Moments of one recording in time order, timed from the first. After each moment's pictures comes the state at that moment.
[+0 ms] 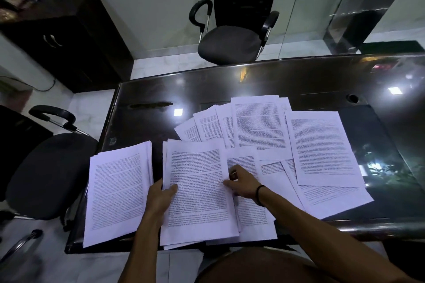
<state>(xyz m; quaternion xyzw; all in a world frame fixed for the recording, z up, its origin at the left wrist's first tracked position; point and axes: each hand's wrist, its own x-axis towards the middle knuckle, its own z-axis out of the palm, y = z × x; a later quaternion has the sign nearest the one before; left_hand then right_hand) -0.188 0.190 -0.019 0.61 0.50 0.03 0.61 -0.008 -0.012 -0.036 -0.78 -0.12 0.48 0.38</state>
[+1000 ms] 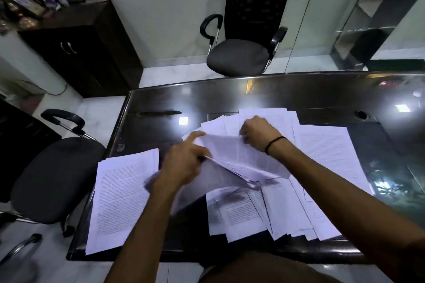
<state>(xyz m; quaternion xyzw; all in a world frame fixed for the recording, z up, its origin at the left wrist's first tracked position) -0.091 0.200 0.098 0.96 0.17 0.02 0.21 0.104 0.047 0.100 -0.89 -0.43 0.15 0.05</state>
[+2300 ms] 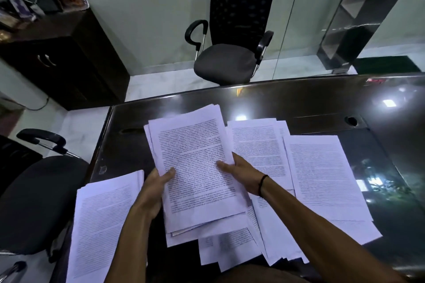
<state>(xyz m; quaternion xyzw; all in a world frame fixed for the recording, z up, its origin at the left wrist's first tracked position) -0.078 0.235 0.038 0.52 0.44 0.06 0.74 0.092 0.039 0.009 -0.61 -0.18 0.47 0.61</state>
